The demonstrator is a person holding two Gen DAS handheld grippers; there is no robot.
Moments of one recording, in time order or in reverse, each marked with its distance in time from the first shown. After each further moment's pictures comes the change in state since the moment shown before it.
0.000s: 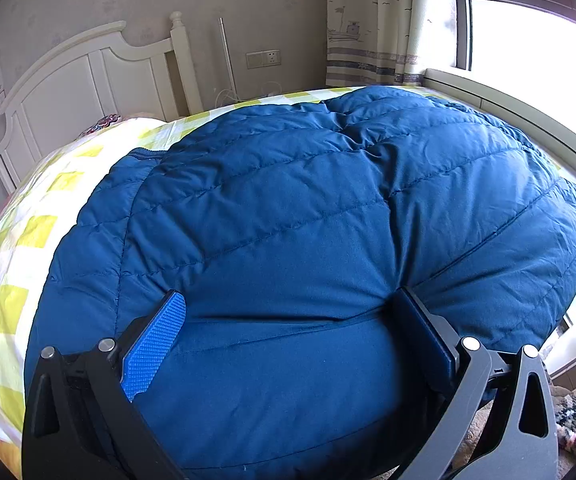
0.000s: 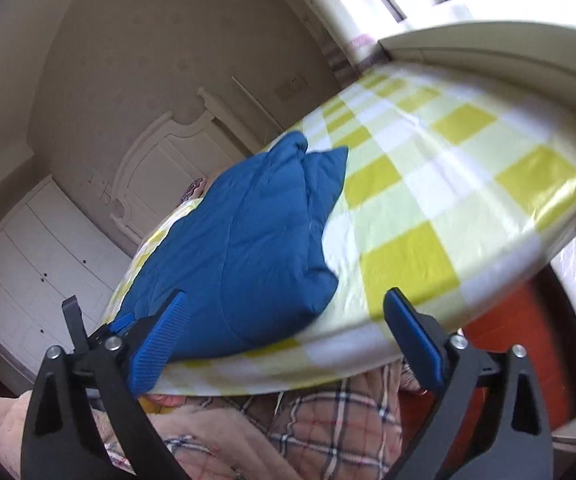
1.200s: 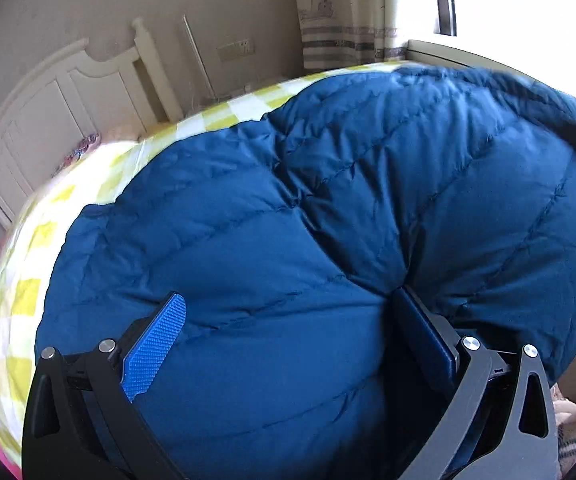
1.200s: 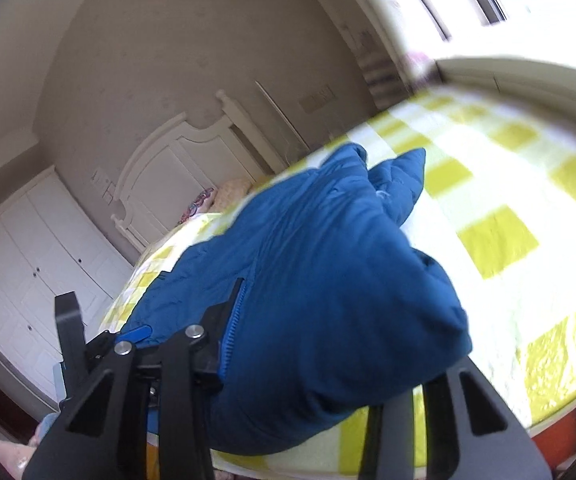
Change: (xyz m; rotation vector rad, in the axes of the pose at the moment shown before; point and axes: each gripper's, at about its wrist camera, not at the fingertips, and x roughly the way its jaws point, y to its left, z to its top) left arm 0.033 -0.043 0.058 0.097 0.106 0.008; right arm 0.094 0.077 0.041 -0.114 -0.073 -0.007
